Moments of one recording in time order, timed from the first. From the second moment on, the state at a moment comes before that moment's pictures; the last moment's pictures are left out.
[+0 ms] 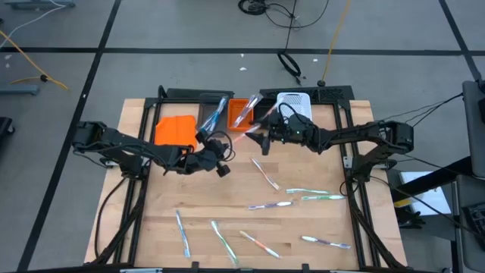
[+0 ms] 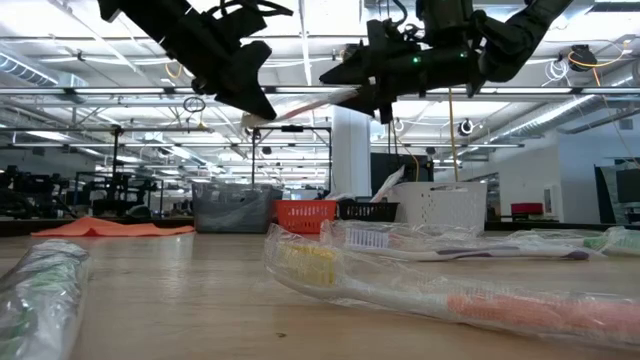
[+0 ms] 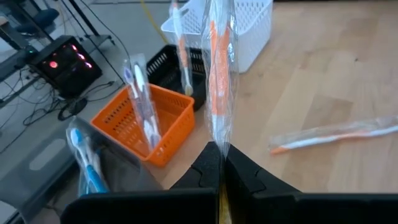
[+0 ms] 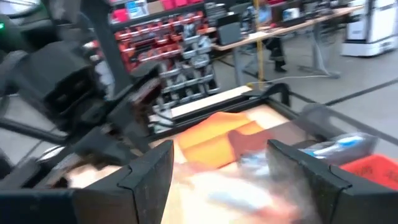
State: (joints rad) left arm -0.13 1.42 0.85 -0.08 -0.71 -0.19; right arm -0.27 1.53 0.74 0.75 -0.06 0.24
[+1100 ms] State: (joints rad) left arm -0.12 1.43 0.85 0.15 -0.66 -0.08; right arm -0.24 1.53 0.74 0.81 -0.14 0.25
